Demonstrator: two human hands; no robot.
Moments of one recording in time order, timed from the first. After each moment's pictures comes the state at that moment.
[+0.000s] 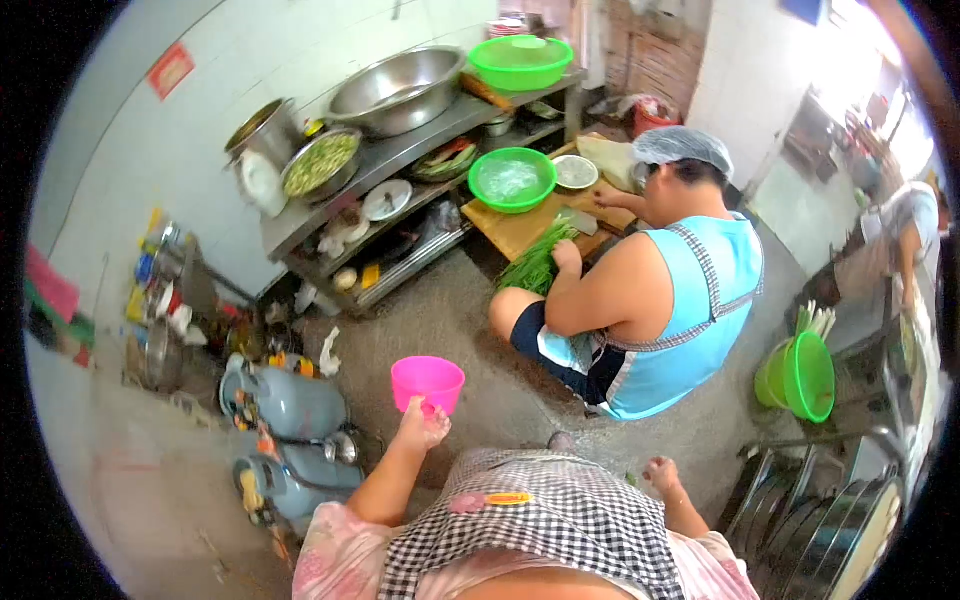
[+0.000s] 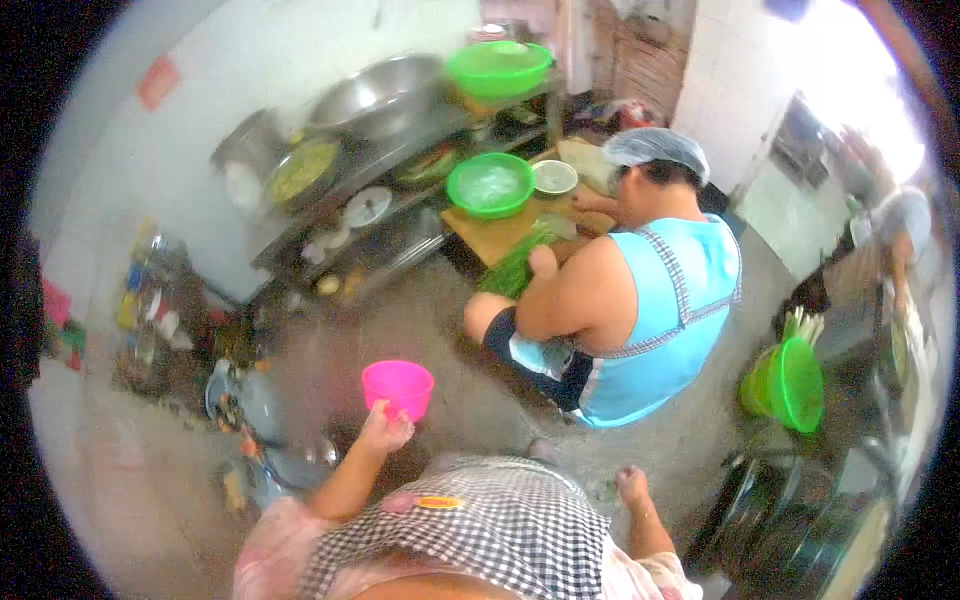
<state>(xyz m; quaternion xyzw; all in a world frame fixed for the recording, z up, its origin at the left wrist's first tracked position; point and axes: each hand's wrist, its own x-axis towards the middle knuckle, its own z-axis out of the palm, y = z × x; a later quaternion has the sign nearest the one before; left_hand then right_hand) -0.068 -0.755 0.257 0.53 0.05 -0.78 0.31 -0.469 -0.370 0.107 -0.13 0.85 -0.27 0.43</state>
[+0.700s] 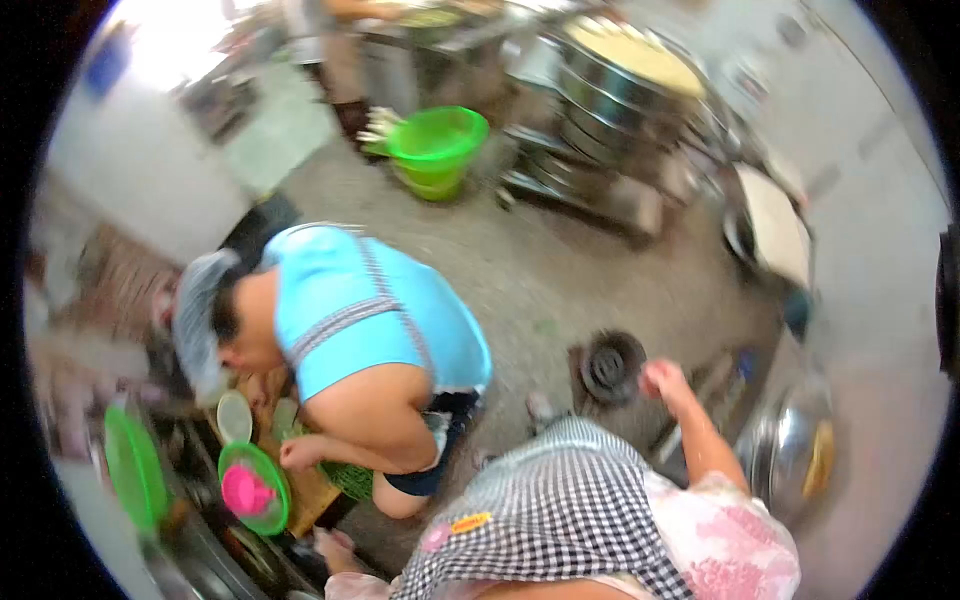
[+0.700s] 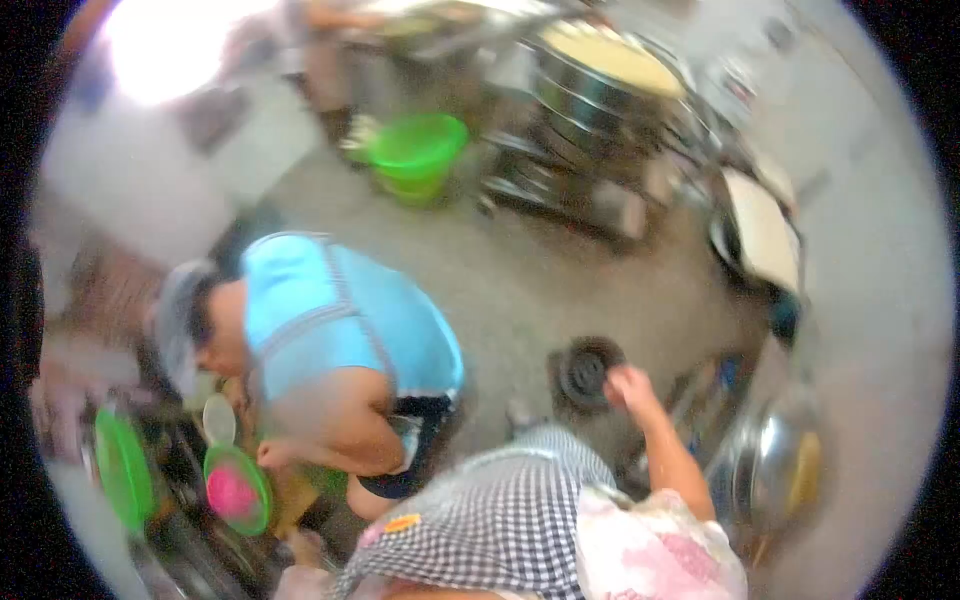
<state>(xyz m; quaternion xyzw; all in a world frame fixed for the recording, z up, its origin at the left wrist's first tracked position) -0.354 -1.101 0.239 0.62 -0.56 -0.56 0.04 -0.231 -0.376 0.303 0.43 0.66 -0.61 -0.02</state>
